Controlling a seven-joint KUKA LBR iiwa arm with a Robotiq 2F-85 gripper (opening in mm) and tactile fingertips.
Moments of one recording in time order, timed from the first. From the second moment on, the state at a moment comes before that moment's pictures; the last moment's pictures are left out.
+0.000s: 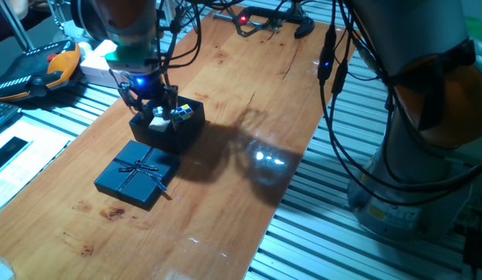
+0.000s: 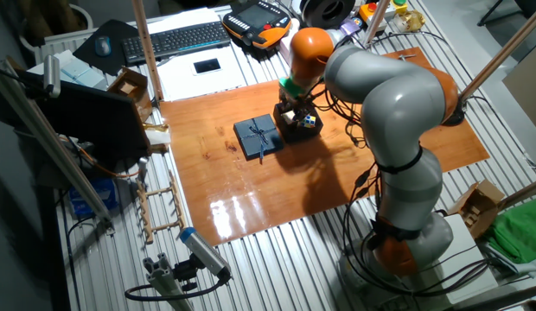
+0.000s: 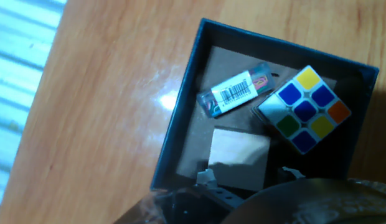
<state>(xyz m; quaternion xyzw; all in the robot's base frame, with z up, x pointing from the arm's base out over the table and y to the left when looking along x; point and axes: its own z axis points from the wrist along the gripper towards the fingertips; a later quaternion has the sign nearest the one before) 0.610 0.078 0.104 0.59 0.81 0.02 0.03</state>
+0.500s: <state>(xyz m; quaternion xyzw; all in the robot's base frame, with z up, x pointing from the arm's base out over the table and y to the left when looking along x) 0.609 0.074 0.096 0.65 0.76 0.00 0.03</state>
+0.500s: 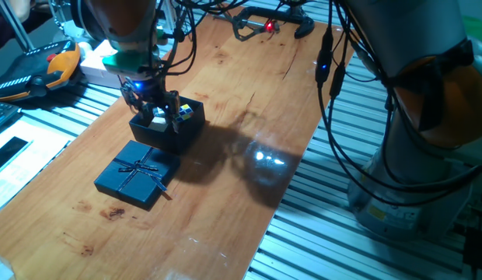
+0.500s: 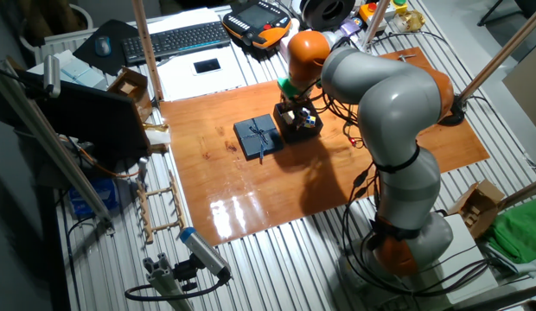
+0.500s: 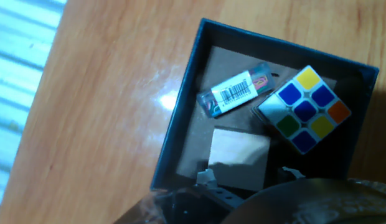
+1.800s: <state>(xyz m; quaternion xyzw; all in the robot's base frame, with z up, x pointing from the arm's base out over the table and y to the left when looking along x) 0.611 0.077 0.074 0.68 0.73 0.00 0.02</state>
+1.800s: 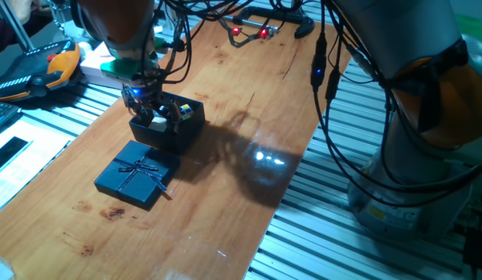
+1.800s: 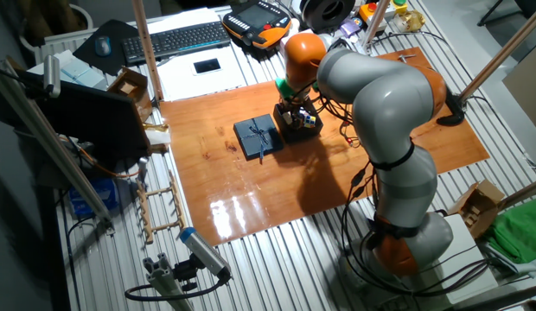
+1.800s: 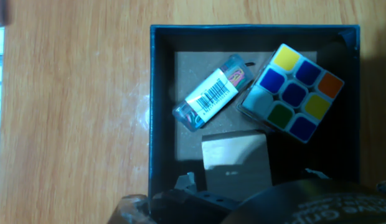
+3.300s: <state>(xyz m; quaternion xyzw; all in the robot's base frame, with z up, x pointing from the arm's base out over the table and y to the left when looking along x) 0.613 0.072 0.053 0.66 0.75 0.00 0.03</state>
